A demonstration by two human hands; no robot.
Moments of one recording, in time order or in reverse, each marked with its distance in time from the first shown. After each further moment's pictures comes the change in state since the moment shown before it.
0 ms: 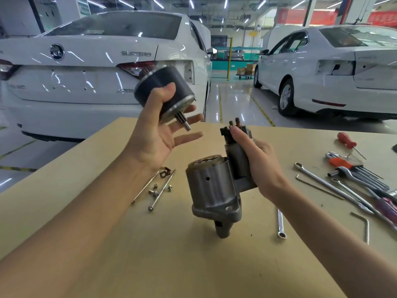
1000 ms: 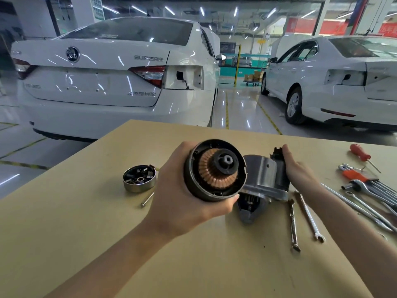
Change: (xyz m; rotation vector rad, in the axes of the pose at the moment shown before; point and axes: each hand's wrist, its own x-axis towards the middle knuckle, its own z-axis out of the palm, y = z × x) left_hand -0.070 -0.039 0.002 0.787 -0.009 0.500; right_hand 0.037 0.047 -0.068 -0.472 0.241 0.473
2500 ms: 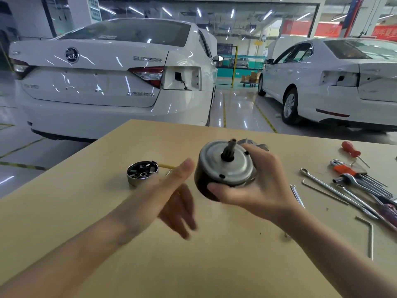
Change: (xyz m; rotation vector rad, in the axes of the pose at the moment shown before) left_hand -0.013 0.019 -0.052 -0.314 -0.513 -0.702; right_hand -0.149 -0.064 0.024 0.079 -0.136 -0.992
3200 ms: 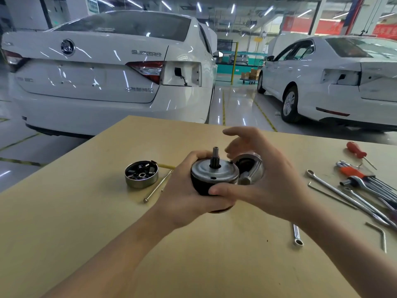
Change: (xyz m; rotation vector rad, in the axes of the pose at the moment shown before) left_hand 0.053 -0.026 0.017 0.057 0.254 0.345; right_hand 0.012 0.014 -0.006 -0.120 -0.140 -0.020
